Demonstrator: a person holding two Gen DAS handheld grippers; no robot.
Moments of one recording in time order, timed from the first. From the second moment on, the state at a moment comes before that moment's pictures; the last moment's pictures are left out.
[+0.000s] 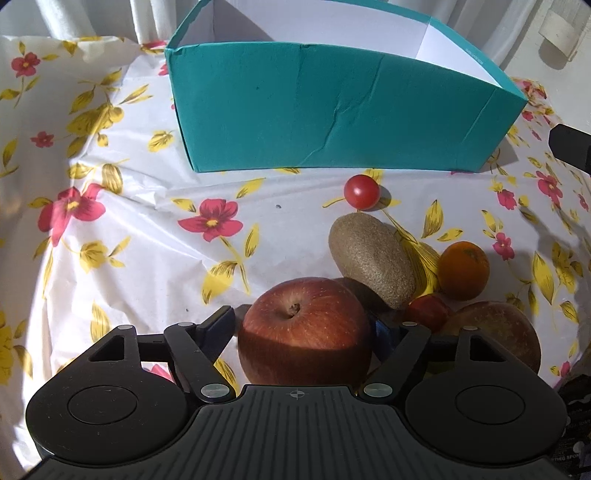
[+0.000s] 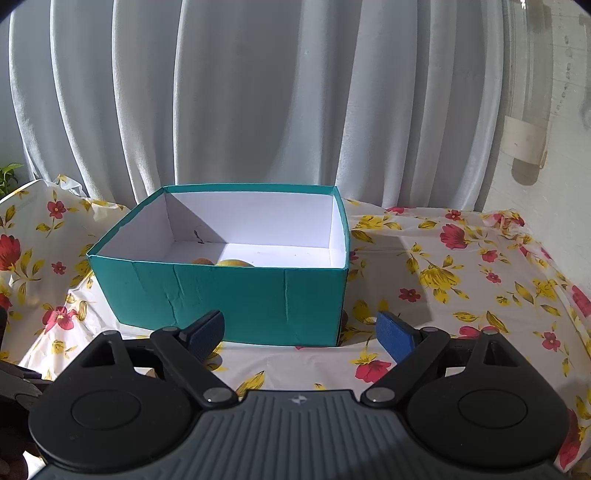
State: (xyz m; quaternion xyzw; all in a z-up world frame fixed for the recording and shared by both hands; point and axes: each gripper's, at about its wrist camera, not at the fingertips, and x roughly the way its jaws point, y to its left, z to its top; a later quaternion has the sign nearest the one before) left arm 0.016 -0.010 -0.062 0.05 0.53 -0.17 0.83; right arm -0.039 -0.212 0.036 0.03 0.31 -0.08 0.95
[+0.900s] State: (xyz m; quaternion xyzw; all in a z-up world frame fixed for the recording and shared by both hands) left arm -0.003 0.011 -0.001 0.05 0.45 -0.16 0.88; right arm -0.076 -0.176 0.018 0.00 0.38 -0.02 0.93
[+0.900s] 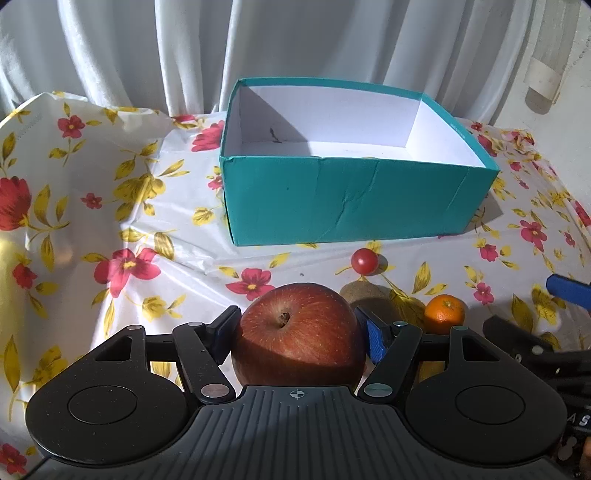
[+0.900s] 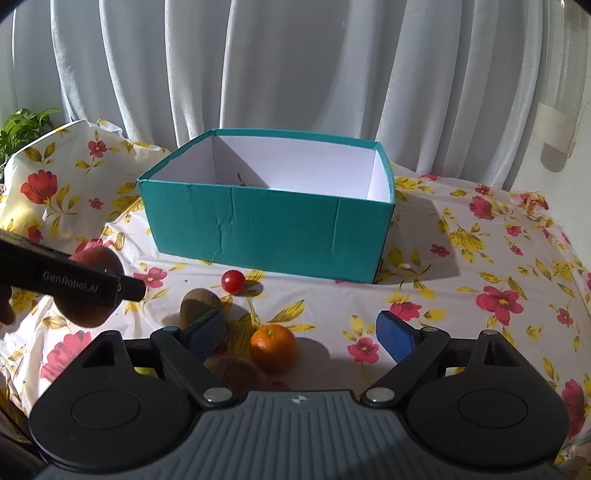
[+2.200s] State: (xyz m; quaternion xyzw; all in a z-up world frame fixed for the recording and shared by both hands) left arm -0.001 0.011 -0.001 0.05 0.45 -0.16 0.88; right arm -0.064 -0.166 -0.024 0.07 0.45 0.06 0.89
